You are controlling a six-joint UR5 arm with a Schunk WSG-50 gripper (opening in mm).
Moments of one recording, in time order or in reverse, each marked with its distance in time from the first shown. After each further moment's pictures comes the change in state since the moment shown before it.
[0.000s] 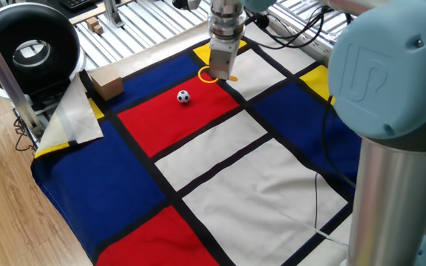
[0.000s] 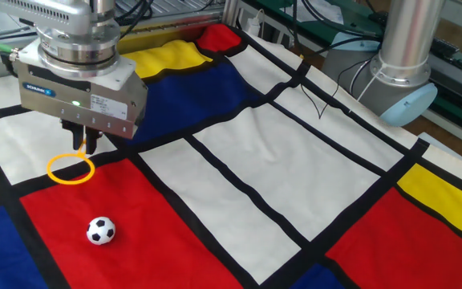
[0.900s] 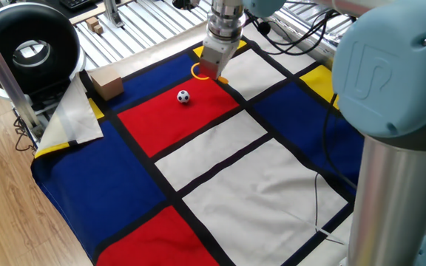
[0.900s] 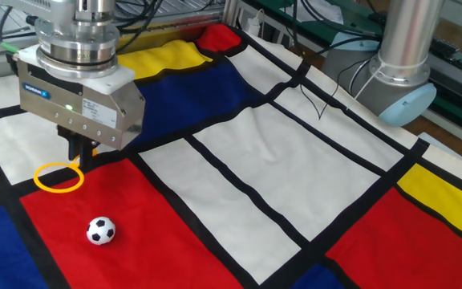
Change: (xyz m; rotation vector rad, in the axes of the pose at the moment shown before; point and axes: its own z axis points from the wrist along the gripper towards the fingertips) arm -0.022 0.017 0.000 -0.081 -0.091 0.219
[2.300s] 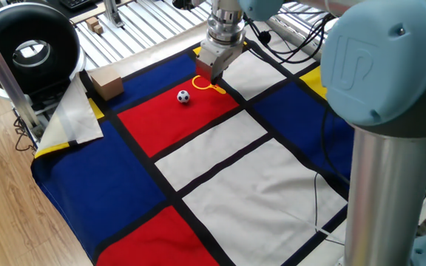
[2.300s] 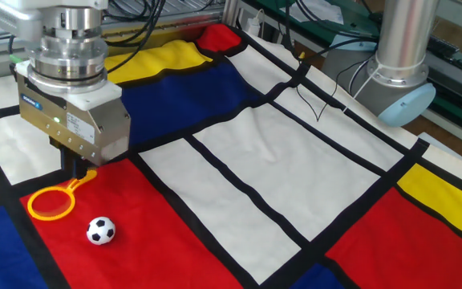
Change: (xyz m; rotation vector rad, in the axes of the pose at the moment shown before) arm -0.003 -0.015 0.025 -0.001 0.015 0.155
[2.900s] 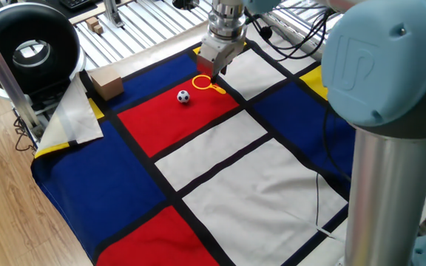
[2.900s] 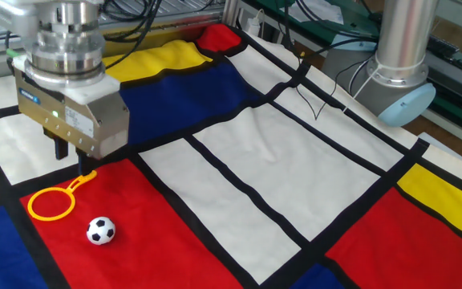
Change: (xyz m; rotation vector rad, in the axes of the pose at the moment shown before) arm 0.004 0.001 -0.022 0.001 0.007 0.007
